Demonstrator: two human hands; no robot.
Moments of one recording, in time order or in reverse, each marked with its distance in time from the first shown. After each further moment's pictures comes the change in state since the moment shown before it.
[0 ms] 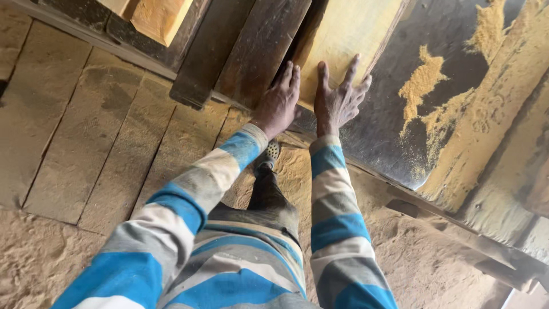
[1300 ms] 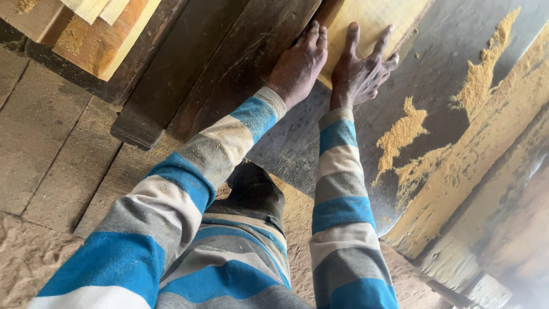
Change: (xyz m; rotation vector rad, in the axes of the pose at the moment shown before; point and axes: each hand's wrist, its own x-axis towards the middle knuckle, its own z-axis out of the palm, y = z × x) left_hand 0.208 0.000 0.013 0.190 0.179 0.053; right_hand 0.210 -0.022 0.063 0.027 0.159 0.021
